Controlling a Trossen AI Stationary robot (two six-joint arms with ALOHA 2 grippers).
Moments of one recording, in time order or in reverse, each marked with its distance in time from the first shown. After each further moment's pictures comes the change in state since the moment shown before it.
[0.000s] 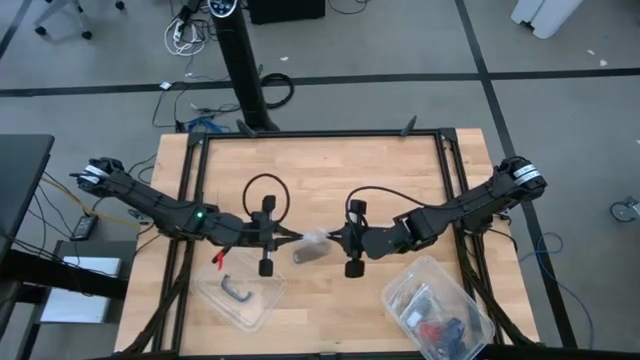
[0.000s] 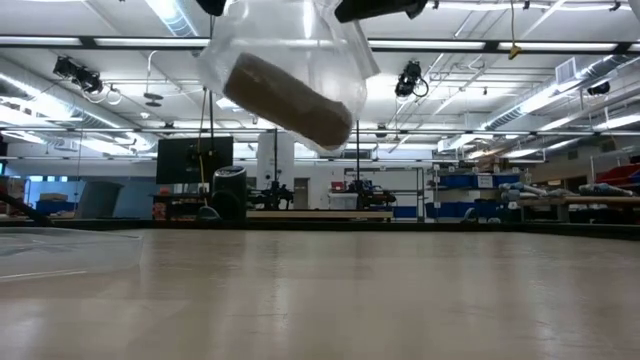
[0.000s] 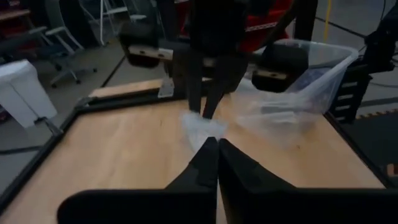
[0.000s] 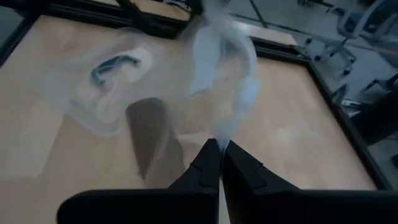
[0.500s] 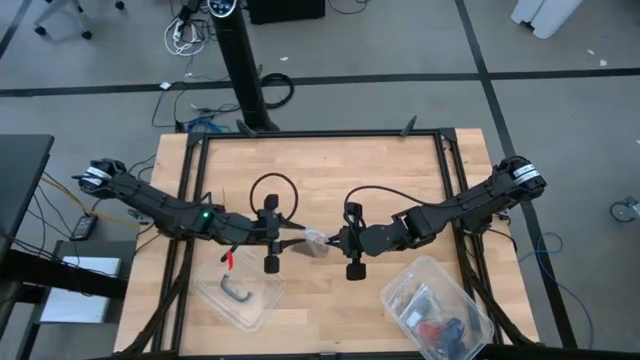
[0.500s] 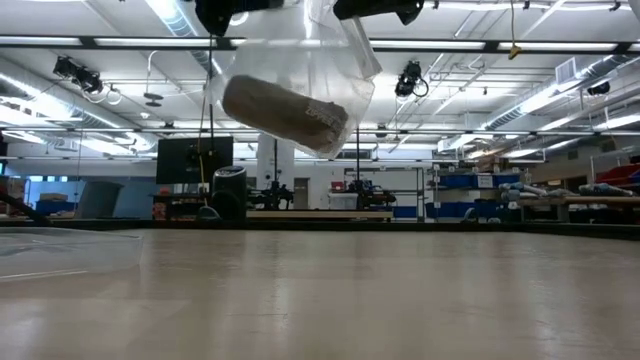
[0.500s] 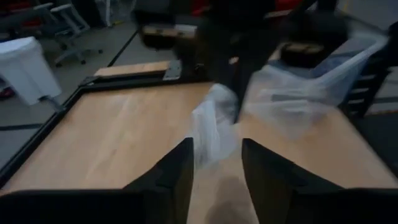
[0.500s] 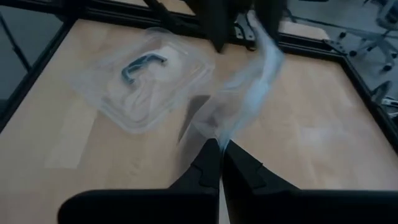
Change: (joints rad) left arm 0.034 0.038 -0.010 -0.006 -0.001 -0.067; right arm -0.017 -0.002 0.000 -0.006 -0.128 0.027
